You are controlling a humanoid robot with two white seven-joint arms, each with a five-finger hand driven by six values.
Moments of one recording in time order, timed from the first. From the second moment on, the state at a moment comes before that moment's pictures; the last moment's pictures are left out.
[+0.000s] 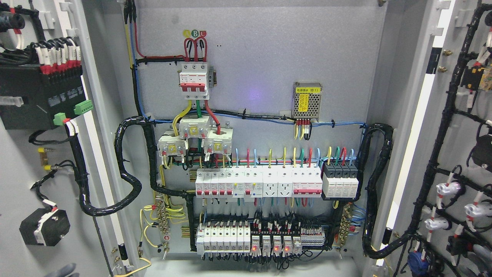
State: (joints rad) left arm 0.51 0.88 0.04 -2.01 0.88 -0.77 -0.15; right arm 0.31 -0.36 -0.29 -1.95 -0.70 -0.58 0.42
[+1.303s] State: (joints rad) left arm 0.54 0.92 0.16 -1.85 1.08 -0.77 -0.15; right arm 0.40 -0.36 -0.33 -1.96 -0.89 -0.59 0.43
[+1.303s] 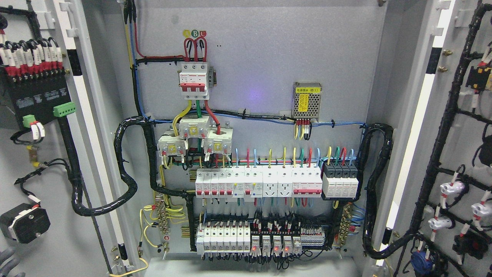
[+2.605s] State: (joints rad) left arm 0.55 0.95 0.19 -1.77 1.20 -0.77 -0.14; right arm 0.44 -0.36 -0.38 -1.97 -0.94 -0.59 0.42
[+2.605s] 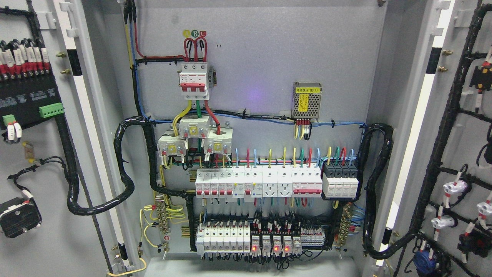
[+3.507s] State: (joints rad) left arm 0.68 0.95 0.18 -1.88 1.04 -0.77 -0.16; right arm 0.48 -0.38 -0.35 -2.02 -0.93 -0.59 0.43
